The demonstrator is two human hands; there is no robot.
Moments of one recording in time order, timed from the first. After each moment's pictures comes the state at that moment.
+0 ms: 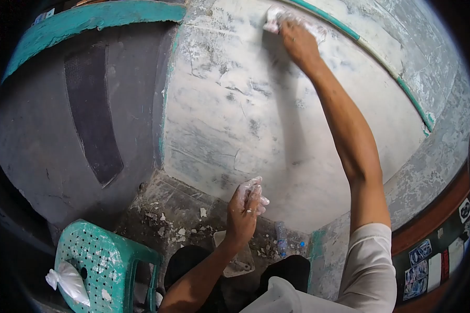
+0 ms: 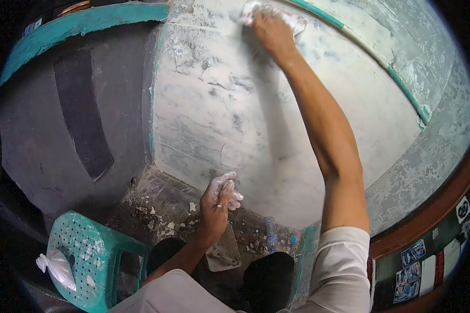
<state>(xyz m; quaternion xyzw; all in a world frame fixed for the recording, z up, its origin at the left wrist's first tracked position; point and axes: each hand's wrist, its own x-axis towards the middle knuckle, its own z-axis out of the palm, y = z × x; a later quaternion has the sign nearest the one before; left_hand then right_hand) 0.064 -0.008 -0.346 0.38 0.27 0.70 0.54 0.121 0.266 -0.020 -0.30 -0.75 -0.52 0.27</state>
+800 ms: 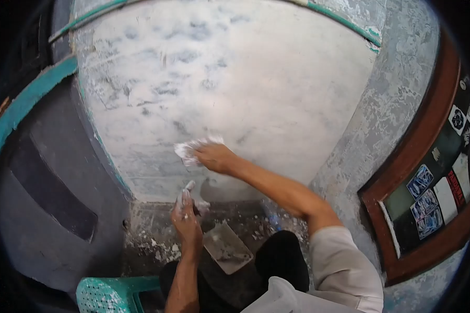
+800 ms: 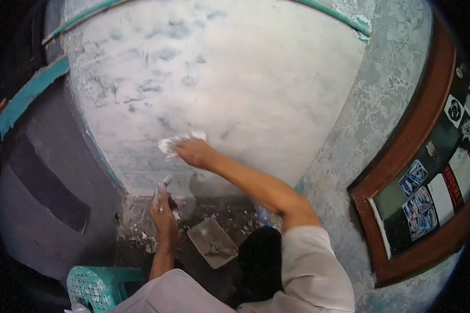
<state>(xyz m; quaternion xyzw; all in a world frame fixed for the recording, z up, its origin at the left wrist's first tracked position) 0.074 0.003 -0.355 0.46 0.37 0.68 0.44 0.247 0.200 -0.344 -0.28 -0.90 -0.25 0.21</state>
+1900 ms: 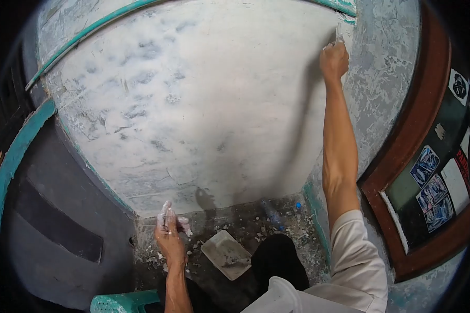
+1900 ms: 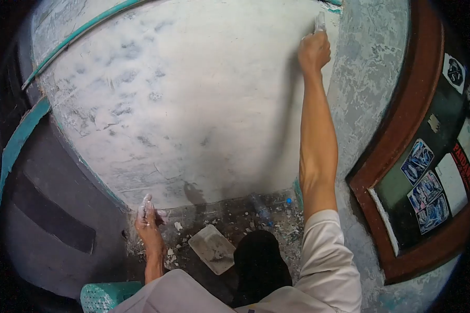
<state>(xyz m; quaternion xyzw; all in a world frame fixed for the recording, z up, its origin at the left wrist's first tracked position) 0.088 0.000 -0.351 0.45 0.44 0.63 0.46 0.575 0.136 -0.072 -0.66 -0.31 -0.38 0.57</state>
